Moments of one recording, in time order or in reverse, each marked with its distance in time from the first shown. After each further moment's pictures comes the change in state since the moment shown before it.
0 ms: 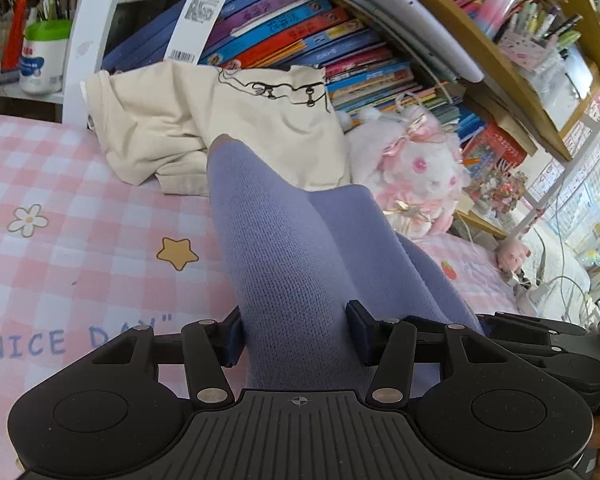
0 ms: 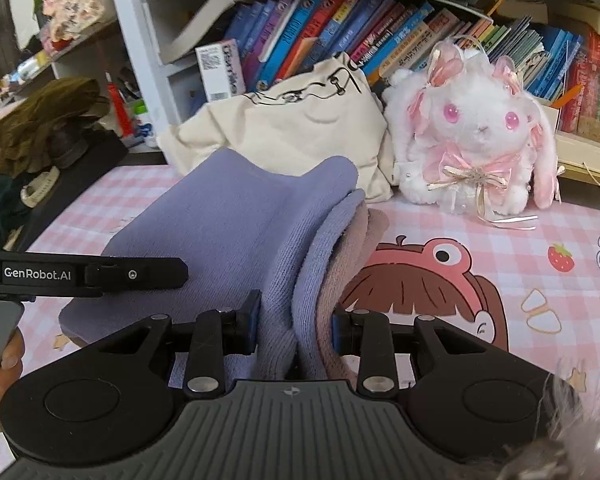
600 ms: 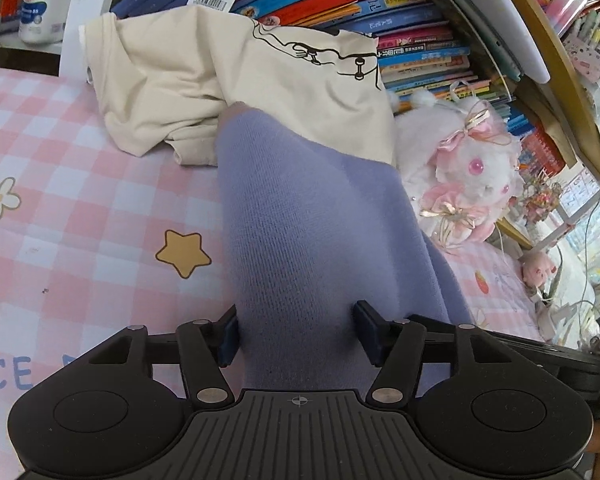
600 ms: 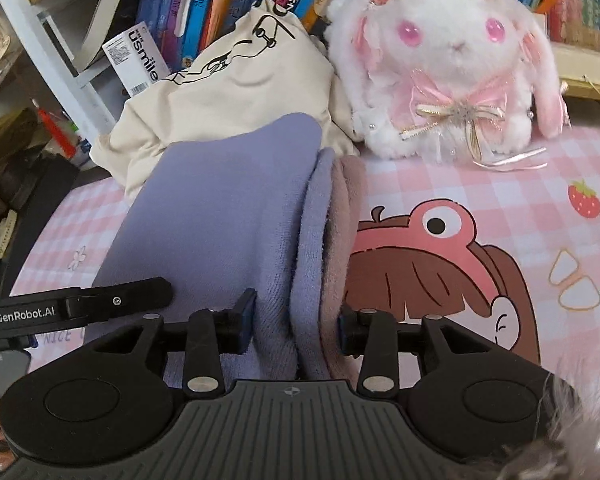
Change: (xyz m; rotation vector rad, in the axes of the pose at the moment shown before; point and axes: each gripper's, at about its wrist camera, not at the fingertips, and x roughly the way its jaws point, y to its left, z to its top) left arm 0.050 0.026 0.016 -0.091 0.077 0.028; right arm 0.054 -0.038 0.016 0.215 0.111 0.004
